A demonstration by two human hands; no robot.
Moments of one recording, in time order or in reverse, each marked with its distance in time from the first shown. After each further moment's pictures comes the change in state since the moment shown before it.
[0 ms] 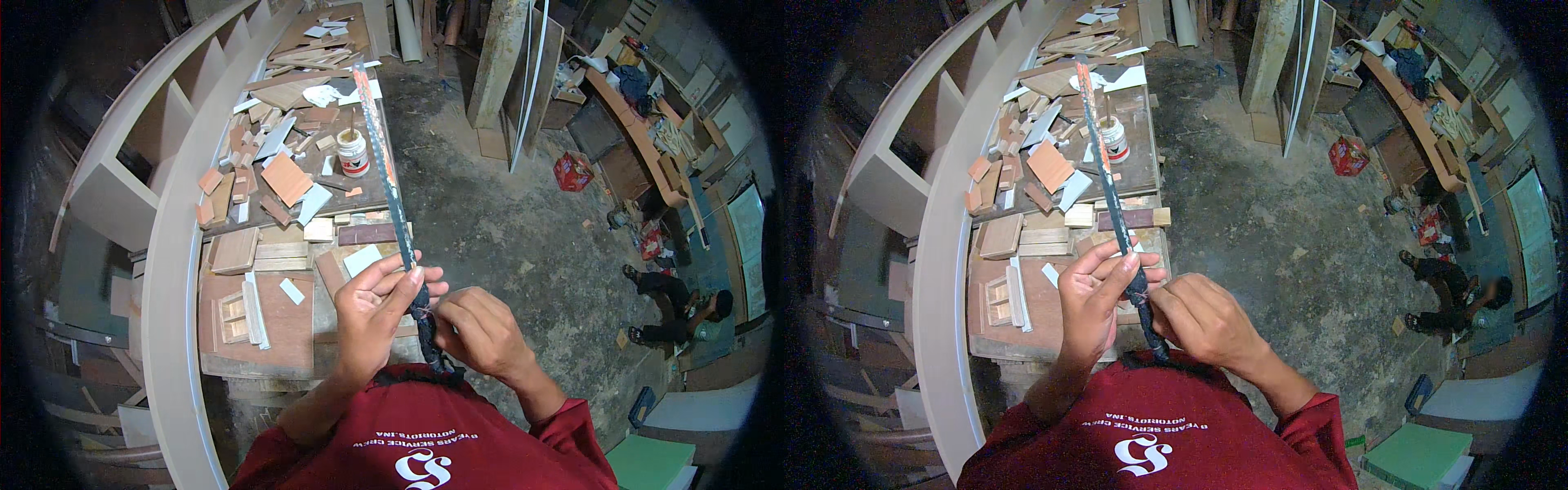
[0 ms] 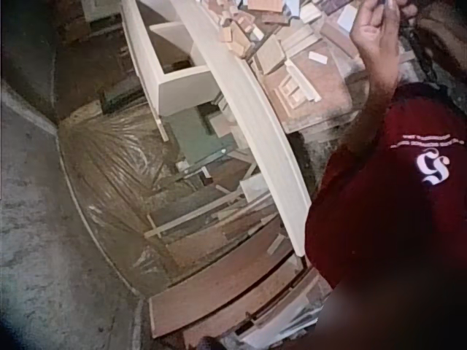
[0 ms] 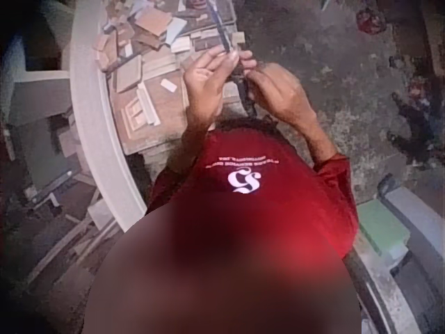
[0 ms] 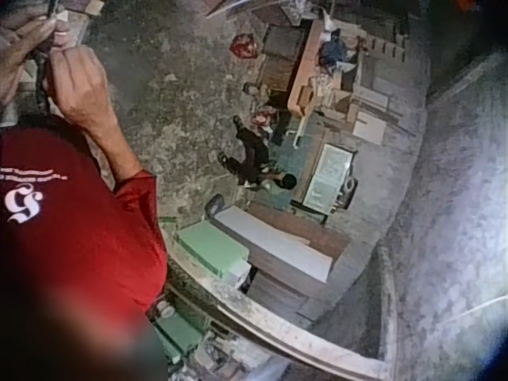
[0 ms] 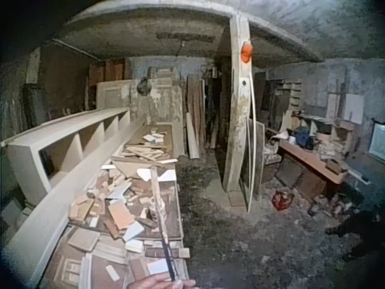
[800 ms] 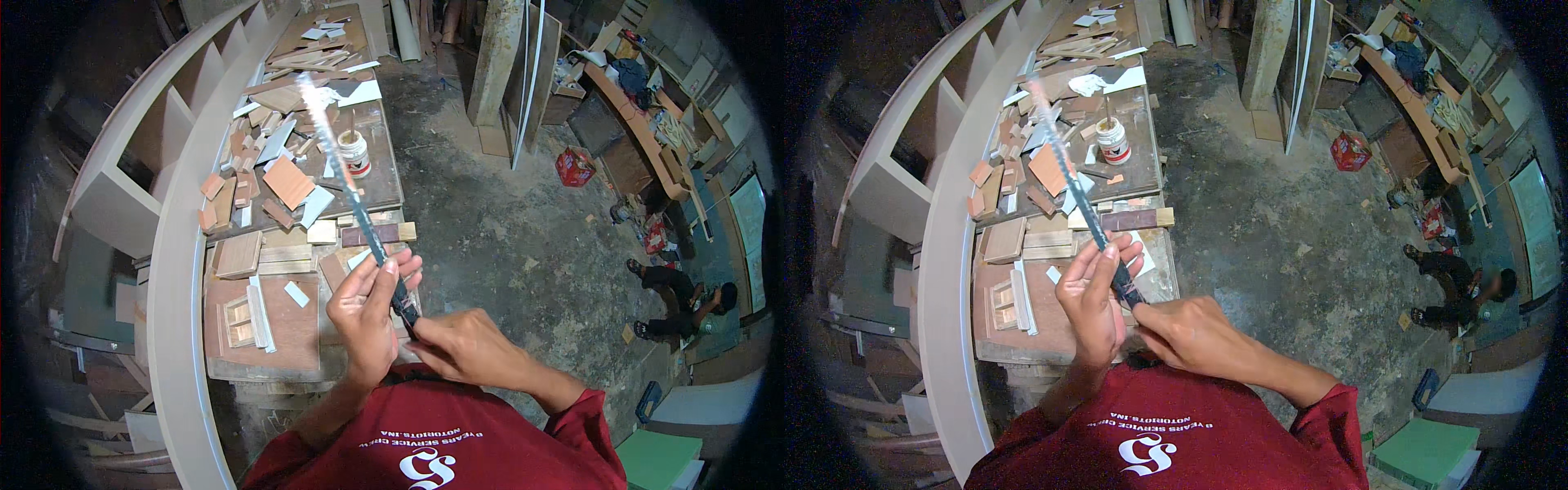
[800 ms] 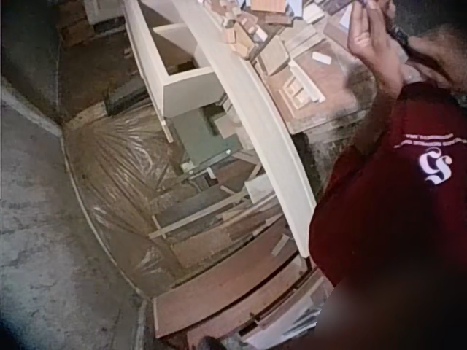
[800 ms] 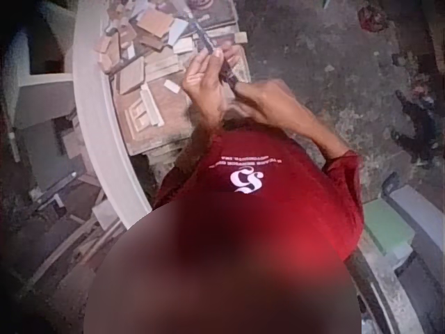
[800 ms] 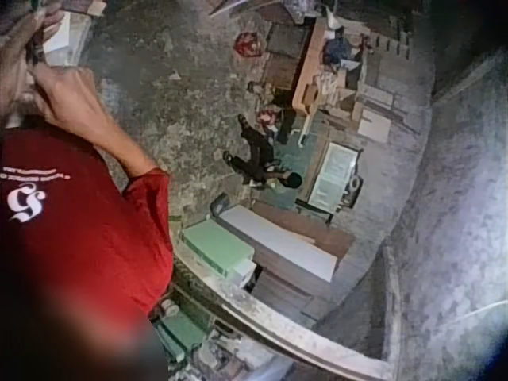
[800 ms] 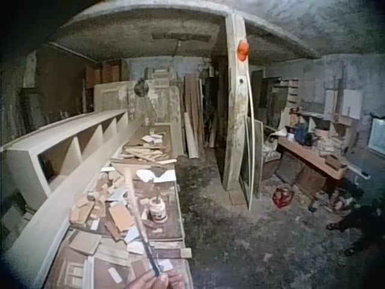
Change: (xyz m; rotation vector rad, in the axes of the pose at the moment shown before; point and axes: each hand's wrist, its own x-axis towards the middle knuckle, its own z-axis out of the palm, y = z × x) left_hand 0.005 -0.017 0.001 -0.046 0.308 0.192; right_hand 0.008 -0.014 0.003 0.342 -0.499 0.325
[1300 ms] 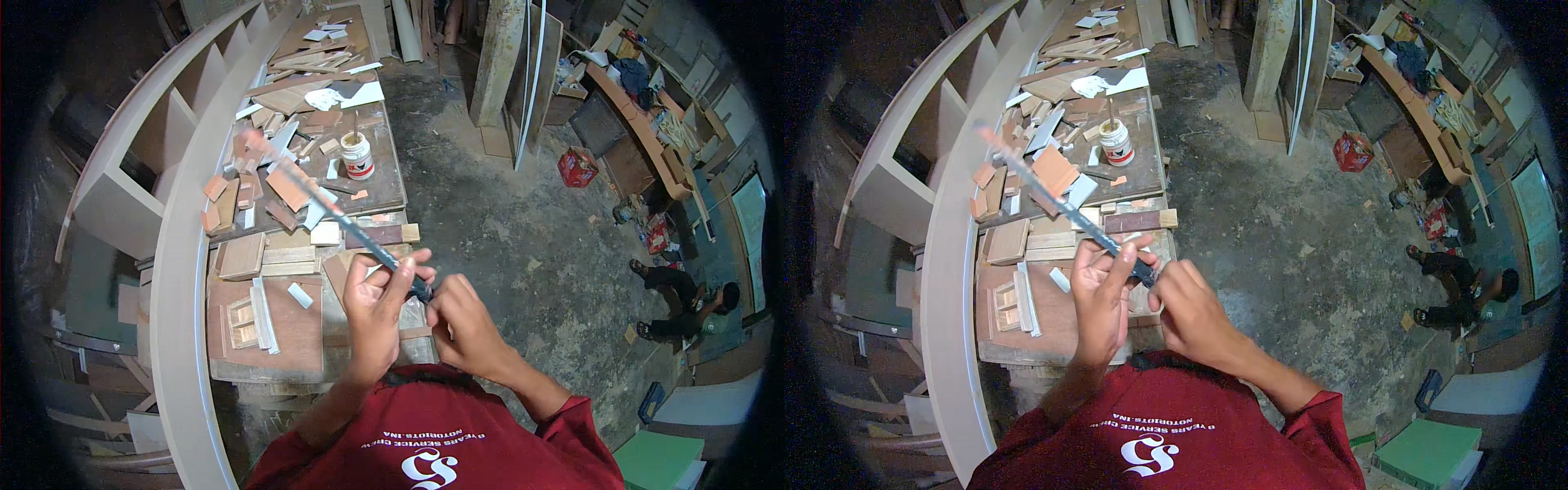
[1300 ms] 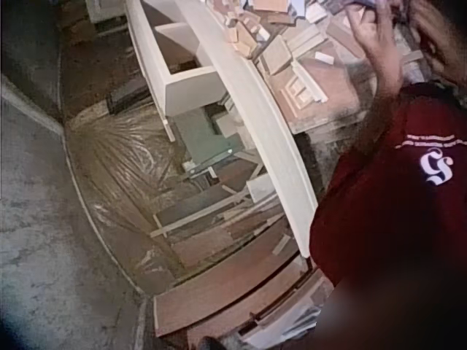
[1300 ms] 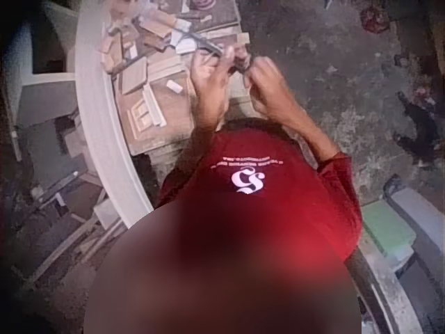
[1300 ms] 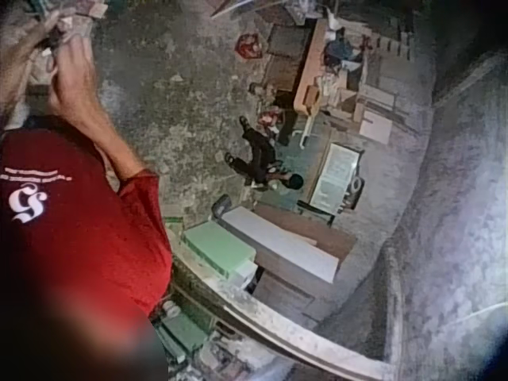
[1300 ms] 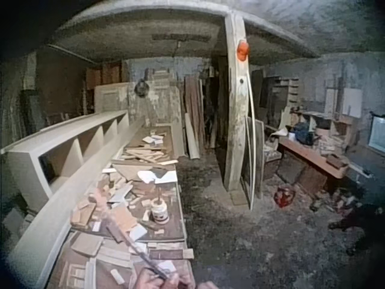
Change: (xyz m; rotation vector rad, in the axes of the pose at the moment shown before) left_hand 0.011 -0.006 -0.007 -0.073 -0.158 -0.031; right_hand 0.009 0.025 0.018 -0.083 0.391 -0.095
